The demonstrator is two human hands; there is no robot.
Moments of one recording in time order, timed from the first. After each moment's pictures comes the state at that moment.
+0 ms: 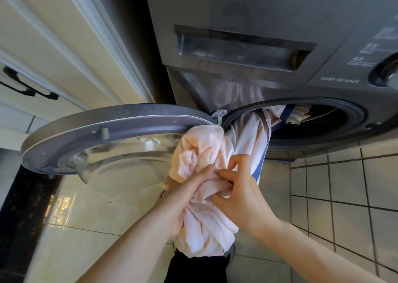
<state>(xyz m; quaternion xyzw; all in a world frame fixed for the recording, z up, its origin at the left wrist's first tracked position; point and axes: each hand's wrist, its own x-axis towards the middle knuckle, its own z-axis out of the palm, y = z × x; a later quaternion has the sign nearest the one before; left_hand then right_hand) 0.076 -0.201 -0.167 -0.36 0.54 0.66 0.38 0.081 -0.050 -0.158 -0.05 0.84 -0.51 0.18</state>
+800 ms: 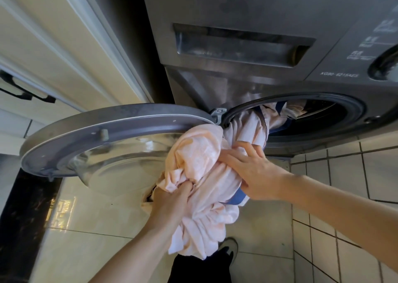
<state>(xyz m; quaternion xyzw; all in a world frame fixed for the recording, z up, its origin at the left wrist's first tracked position) 0.090 -0.206 -0.150 -0.42 0.69 0.55 0.21 0.026 -0.002 -0.191 -0.34 0.90 -0.09 0.26</state>
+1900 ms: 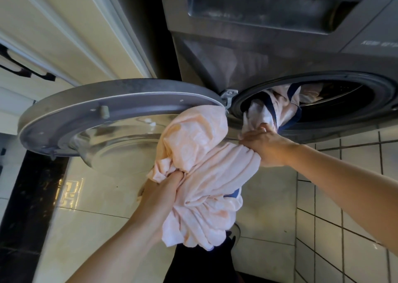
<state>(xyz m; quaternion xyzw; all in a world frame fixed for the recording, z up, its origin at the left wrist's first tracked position) 0.104 -0.234 -0.163 -0.43 0.65 0.58 0.23 -0.017 0.023 -0.267 -0.39 0.88 0.02 0.26</state>
